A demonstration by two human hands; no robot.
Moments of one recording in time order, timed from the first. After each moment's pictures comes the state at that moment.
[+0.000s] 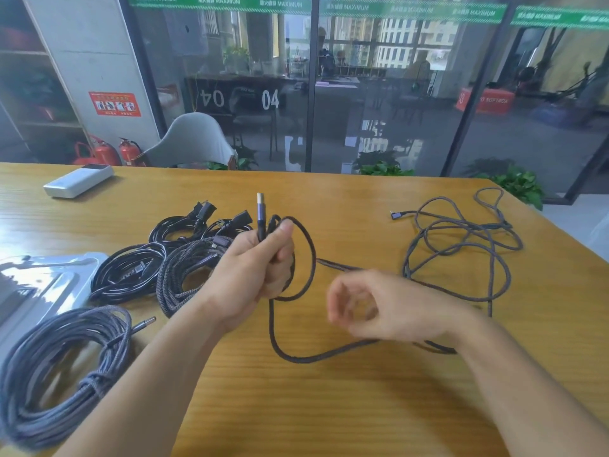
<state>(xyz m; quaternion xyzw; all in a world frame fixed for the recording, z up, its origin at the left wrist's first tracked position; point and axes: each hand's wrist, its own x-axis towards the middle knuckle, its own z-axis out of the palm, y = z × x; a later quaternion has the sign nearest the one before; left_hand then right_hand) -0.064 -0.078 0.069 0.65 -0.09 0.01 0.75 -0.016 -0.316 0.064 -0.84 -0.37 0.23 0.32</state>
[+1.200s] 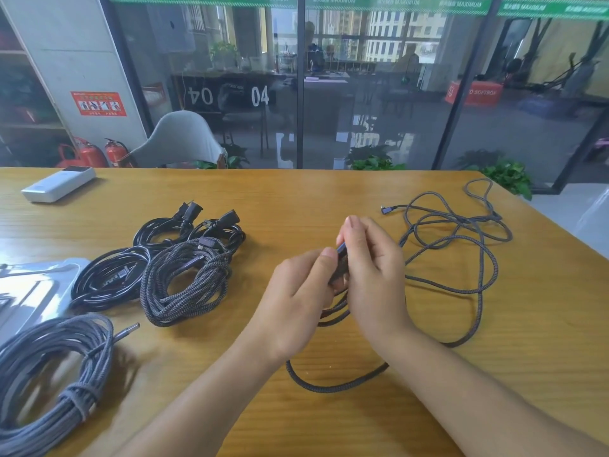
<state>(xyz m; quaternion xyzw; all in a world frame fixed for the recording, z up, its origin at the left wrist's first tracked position) -0.080 -0.146 0.061 0.77 -0.12 0.08 0.63 -0.033 -0.260 0.052 -0.66 -0.18 -0.17 0.71</state>
